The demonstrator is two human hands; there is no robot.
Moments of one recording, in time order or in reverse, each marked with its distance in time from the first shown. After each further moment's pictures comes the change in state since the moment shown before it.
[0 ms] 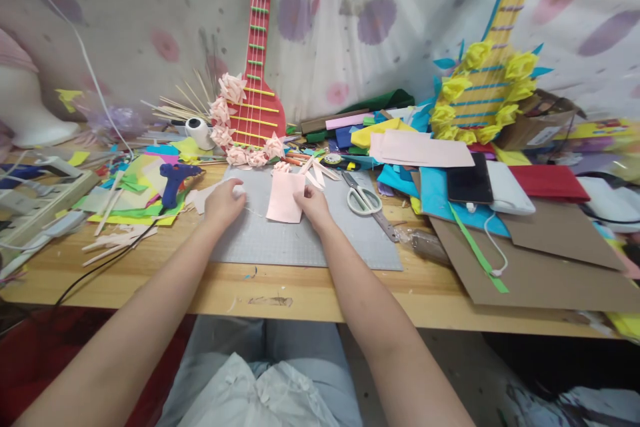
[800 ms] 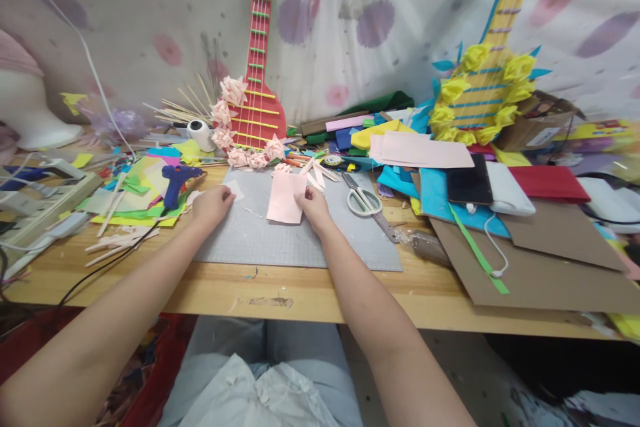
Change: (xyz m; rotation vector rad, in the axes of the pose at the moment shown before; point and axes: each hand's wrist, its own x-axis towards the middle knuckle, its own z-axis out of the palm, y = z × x) left_hand 0.010 -0.036 -0.012 0.435 -0.087 0.017; right_hand -0.002 0.002 0.001 0.125 -0.011 -0.019
